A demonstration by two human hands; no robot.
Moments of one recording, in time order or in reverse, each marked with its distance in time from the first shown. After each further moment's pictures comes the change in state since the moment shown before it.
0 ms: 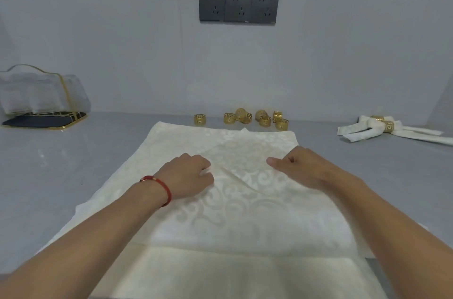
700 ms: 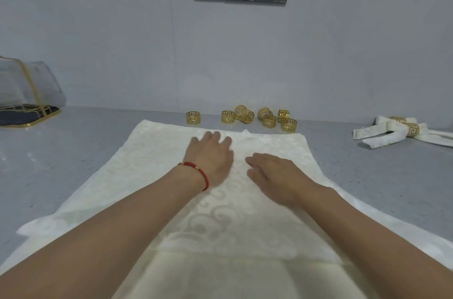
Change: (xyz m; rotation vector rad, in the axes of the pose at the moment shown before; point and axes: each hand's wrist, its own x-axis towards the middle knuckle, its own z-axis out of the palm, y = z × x) left_hand 0.141 0.003 0.055 0.365 0.245 0.078; right_hand 0.091 0.003 0.061 -0.380 0.003 -0.184
